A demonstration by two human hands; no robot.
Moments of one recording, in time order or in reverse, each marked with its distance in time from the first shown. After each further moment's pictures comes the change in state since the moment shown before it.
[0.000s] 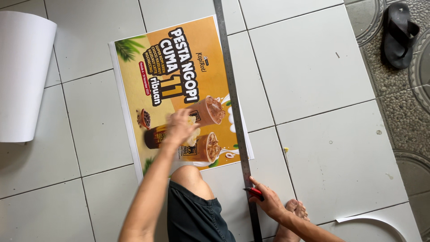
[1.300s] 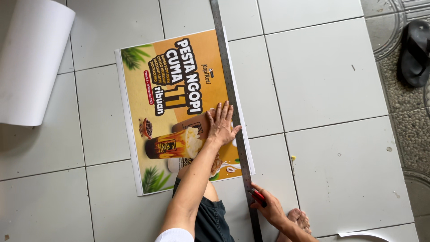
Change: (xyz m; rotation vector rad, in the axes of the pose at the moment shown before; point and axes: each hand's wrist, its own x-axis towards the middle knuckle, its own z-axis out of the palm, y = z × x) left_hand 0.042 0.090 0.085 -0.016 -0.009 0.110; right_hand 0.000 -0.008 -0.001 -0.023 -0.029 -0.020
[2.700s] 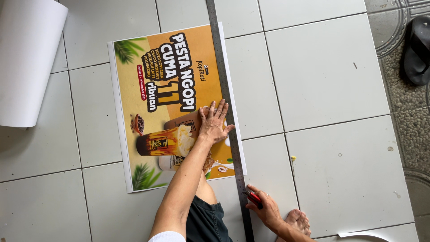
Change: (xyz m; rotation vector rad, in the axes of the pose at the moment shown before) left_hand 0.000 -0.027 -0.010 0.073 0.048 0.092; right_hand 0.005 0.008 0.021 -0.056 0.042 -0.008
